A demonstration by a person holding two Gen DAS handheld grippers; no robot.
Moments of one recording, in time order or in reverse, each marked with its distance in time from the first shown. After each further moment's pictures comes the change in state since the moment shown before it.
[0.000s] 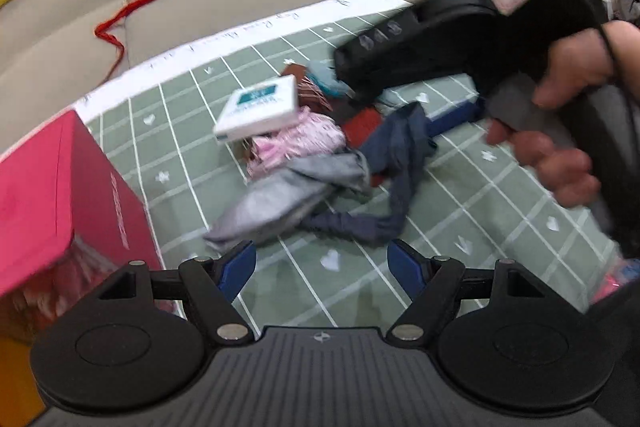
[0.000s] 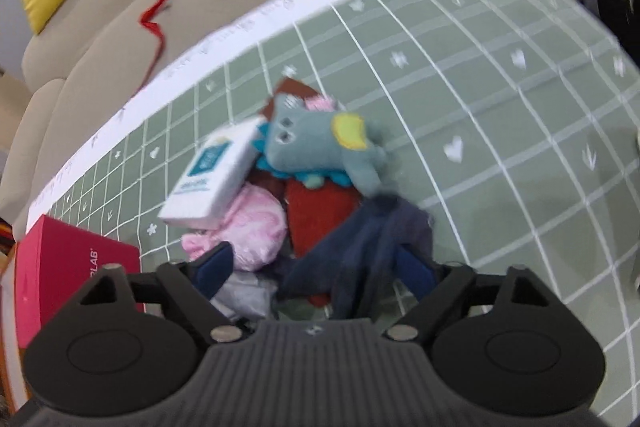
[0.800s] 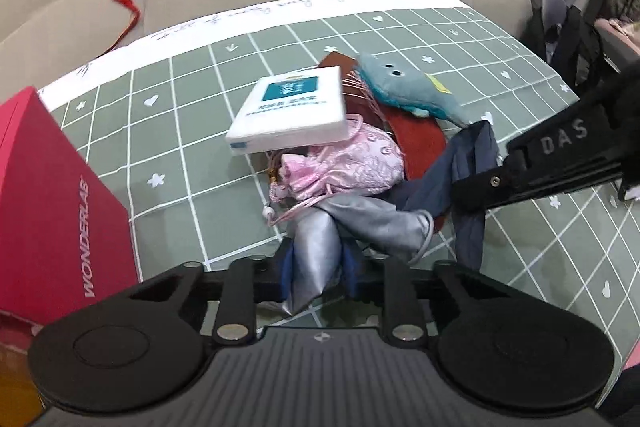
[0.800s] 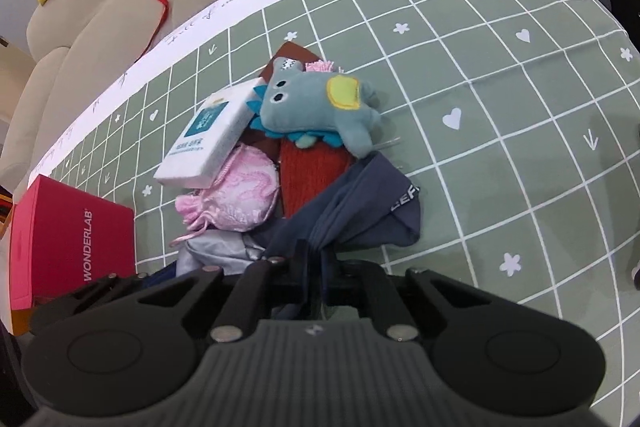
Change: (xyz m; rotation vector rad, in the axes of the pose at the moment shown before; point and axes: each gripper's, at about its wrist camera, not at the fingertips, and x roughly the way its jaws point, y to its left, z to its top) left arm 0.064 0.024 0.025 -0.129 0.034 0.031; right arm -0.006 -0.005 -0.011 -0.067 0.056 0.000
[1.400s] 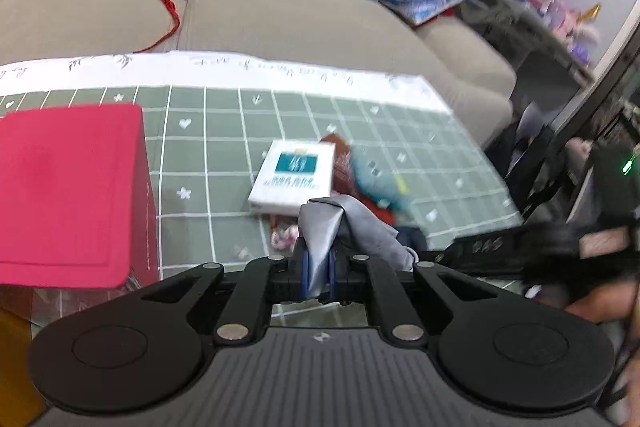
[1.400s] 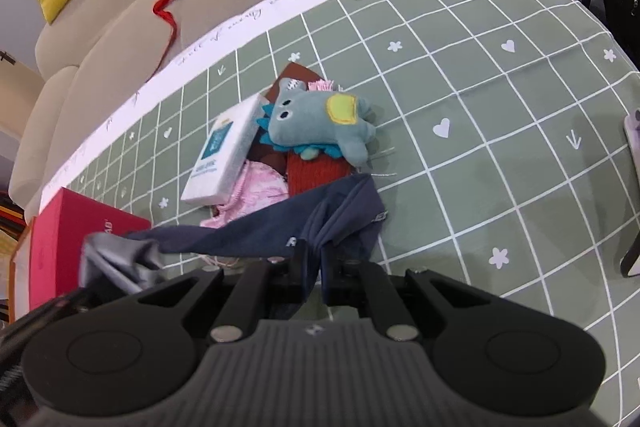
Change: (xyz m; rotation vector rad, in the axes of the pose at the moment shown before) left arm -0.084 0.044 0.009 -0.288 -0.137 -0.165; right arm -0.025 -0.002 -0.003 0.031 -0.054 0.030
